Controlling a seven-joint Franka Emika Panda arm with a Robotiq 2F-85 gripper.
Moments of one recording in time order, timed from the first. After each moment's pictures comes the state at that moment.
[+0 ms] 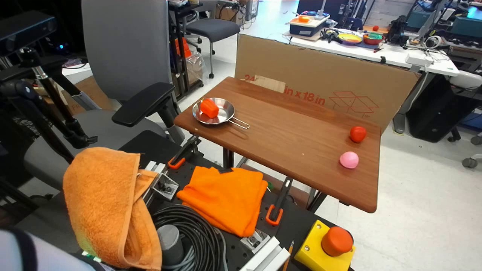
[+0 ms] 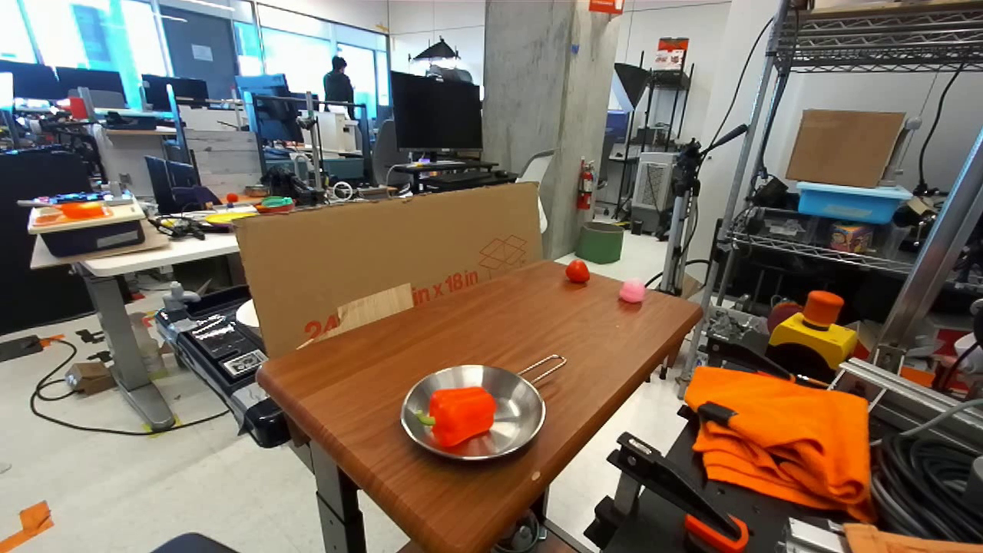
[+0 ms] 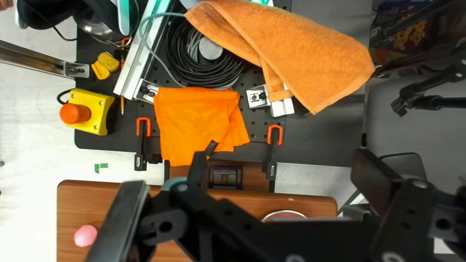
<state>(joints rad) 0.12 -0.64 0.18 -2.44 0.08 1.53 0.14</state>
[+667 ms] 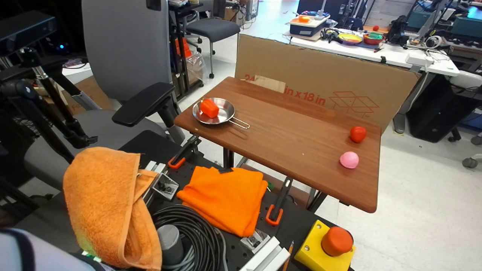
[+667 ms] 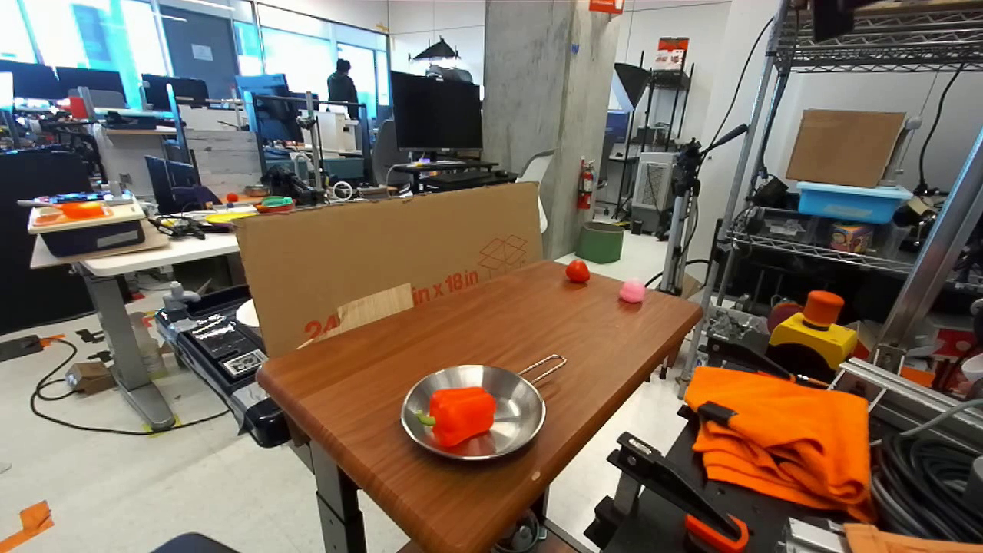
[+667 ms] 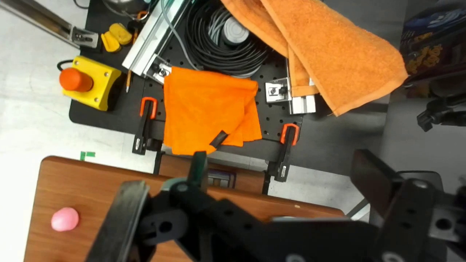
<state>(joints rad) 0.10 -0.50 0.13 -2.45 0.01 1.63 -0.04</state>
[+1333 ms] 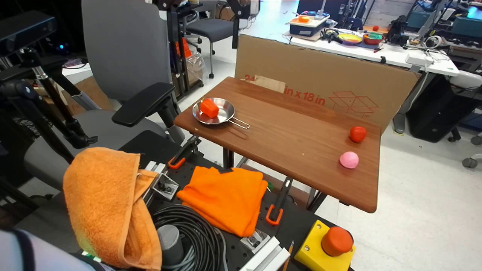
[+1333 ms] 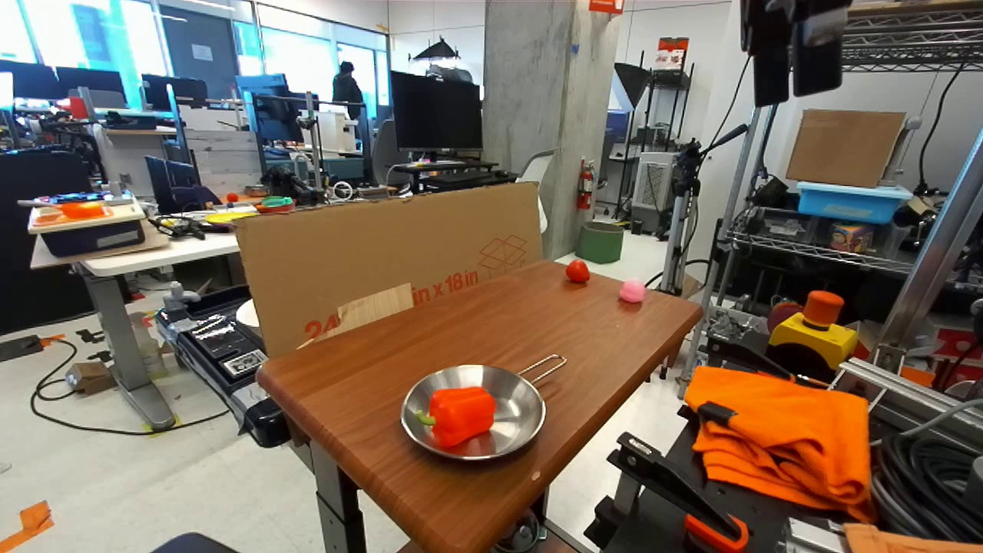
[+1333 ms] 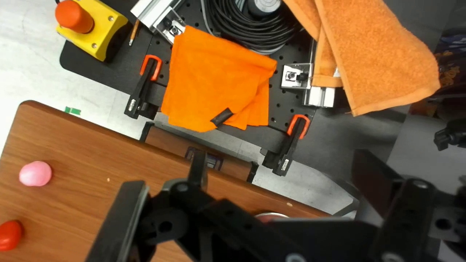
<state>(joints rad) 0.12 -0.45 0.09 -2.52 -0.02 1.80 -0.23</state>
